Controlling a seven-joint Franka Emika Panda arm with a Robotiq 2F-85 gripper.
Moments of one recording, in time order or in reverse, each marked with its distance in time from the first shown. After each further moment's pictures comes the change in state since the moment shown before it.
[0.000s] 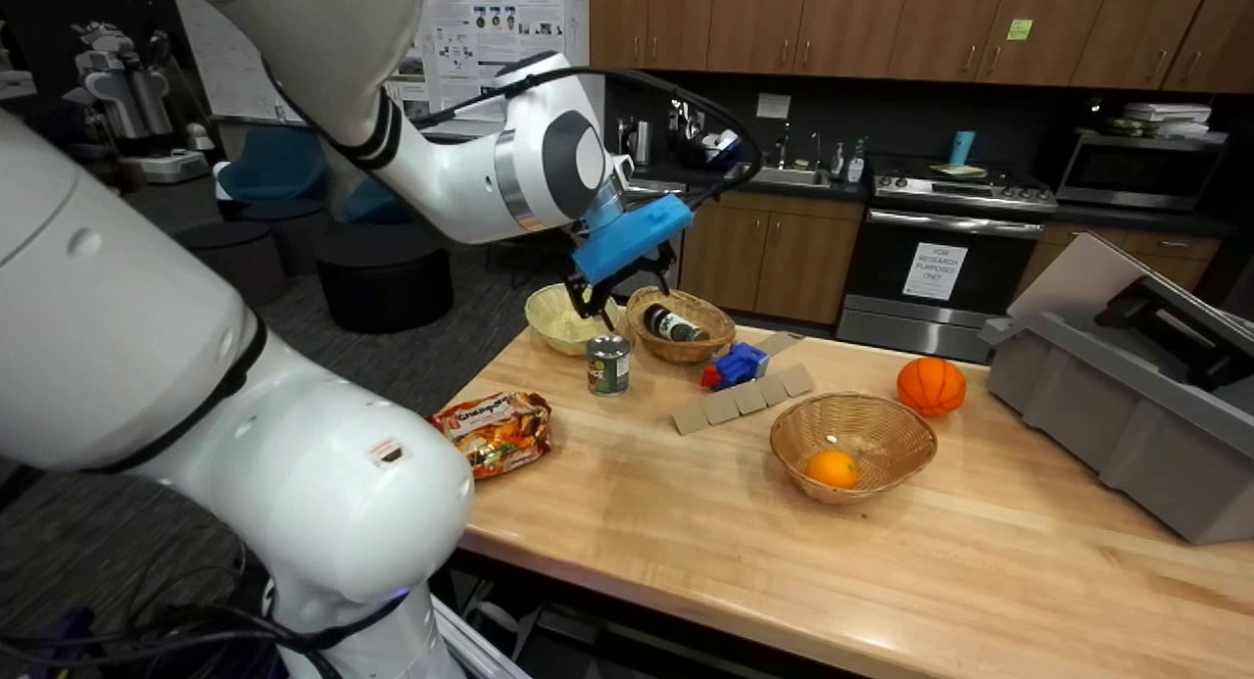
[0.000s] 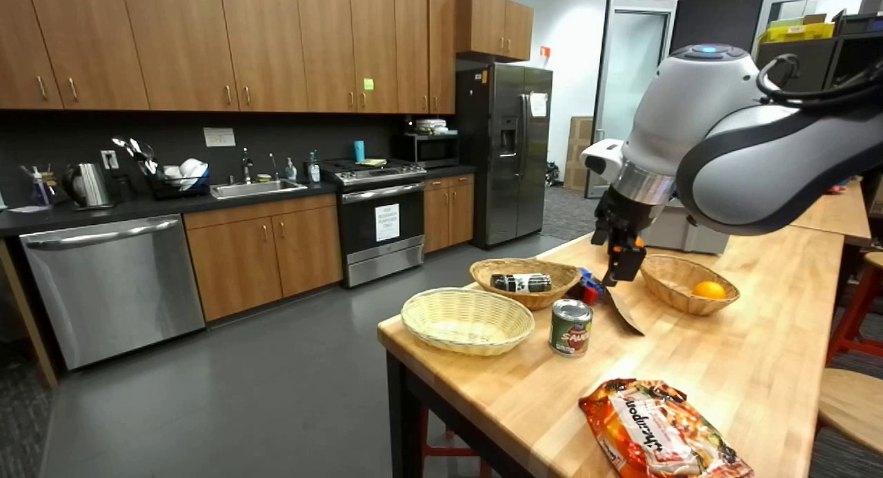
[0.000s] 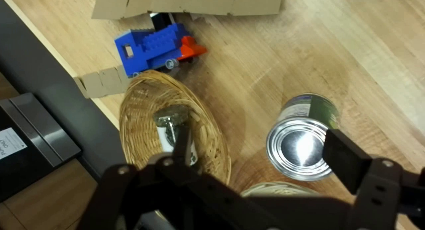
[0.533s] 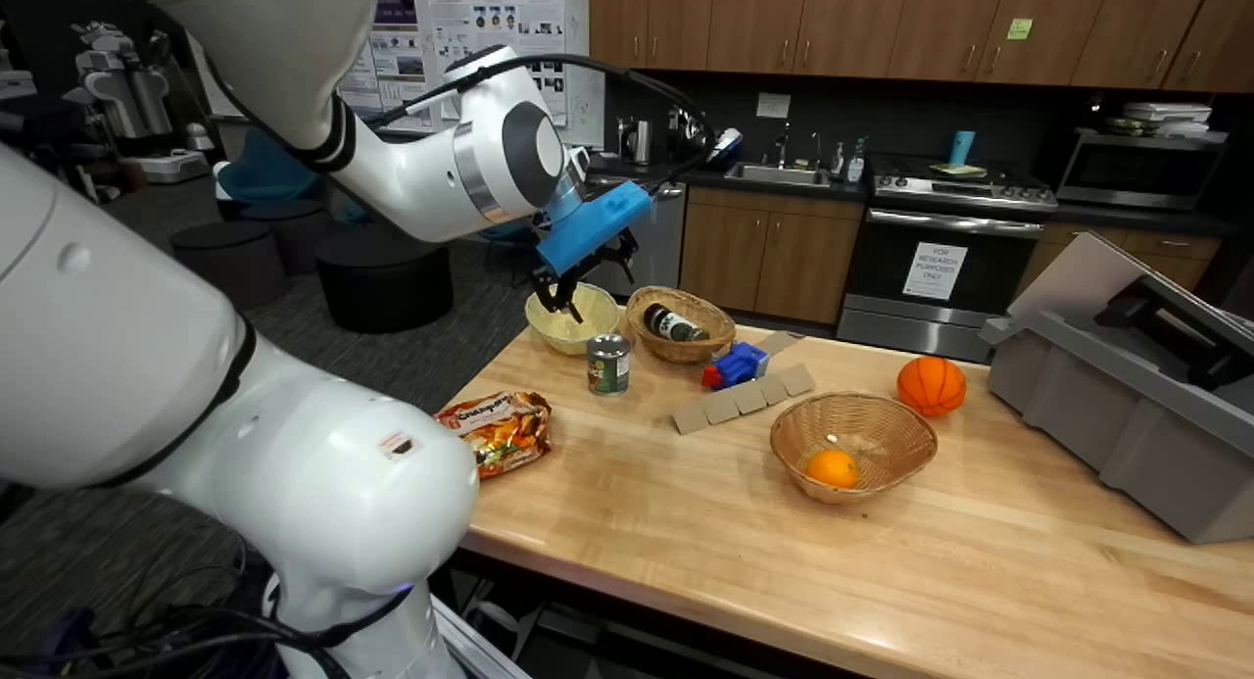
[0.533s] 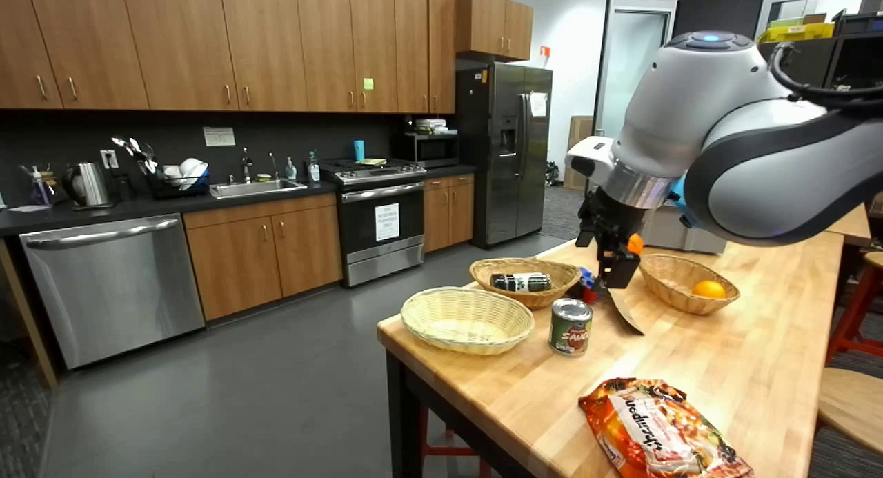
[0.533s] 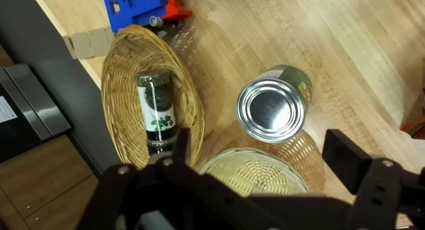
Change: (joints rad) arm 0.073 -0.048 0.057 -0.020 -0.013 -0.027 0.019
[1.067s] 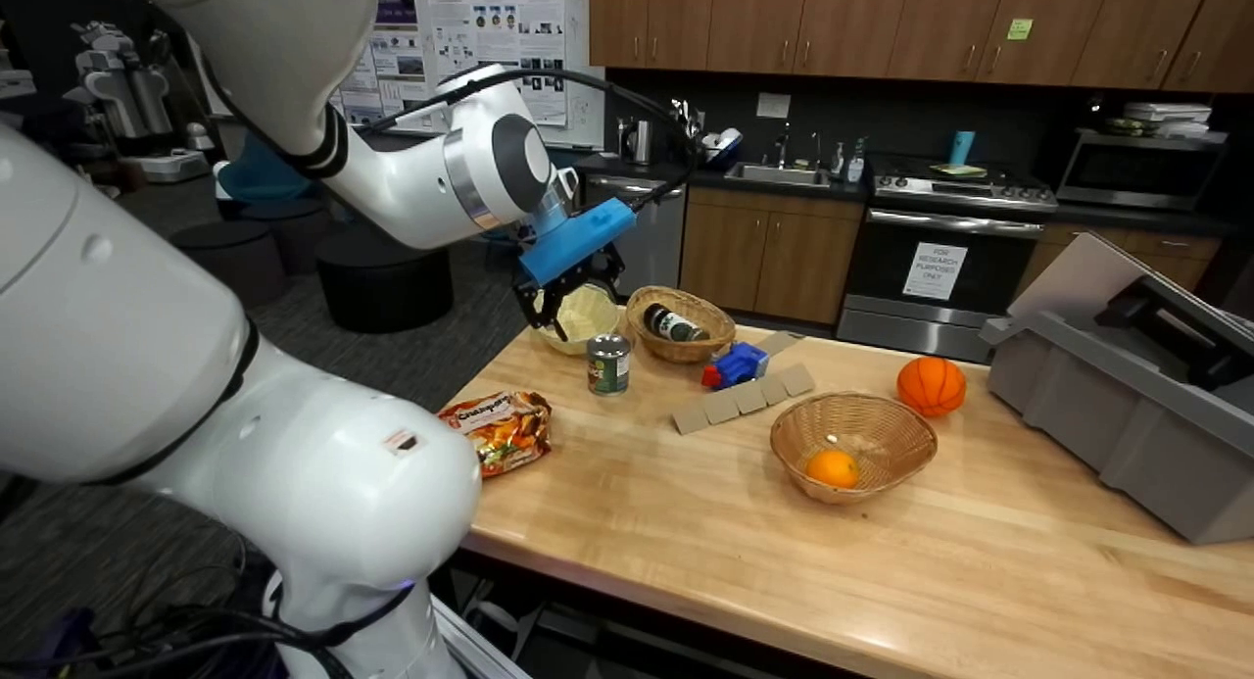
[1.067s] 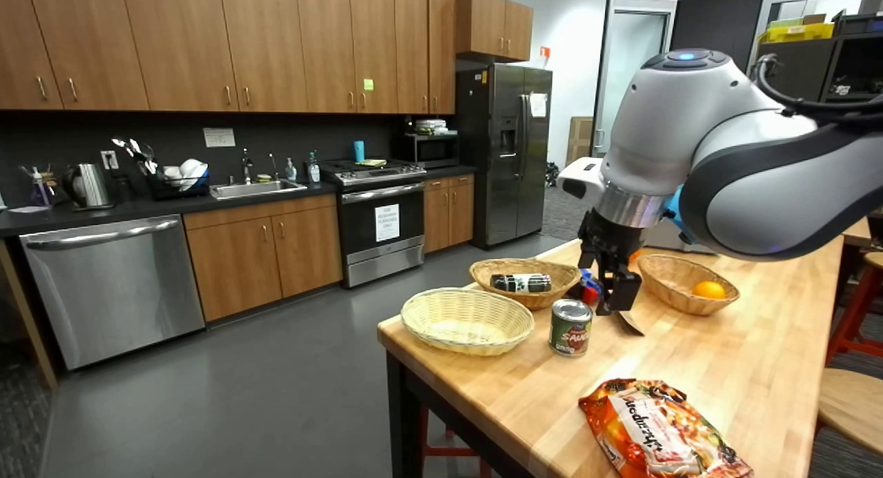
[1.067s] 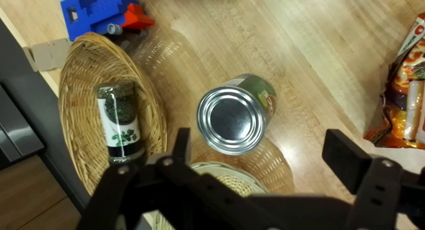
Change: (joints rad) arm 0.034 0.029 0.024 -0.004 0.001 -0.079 0.055
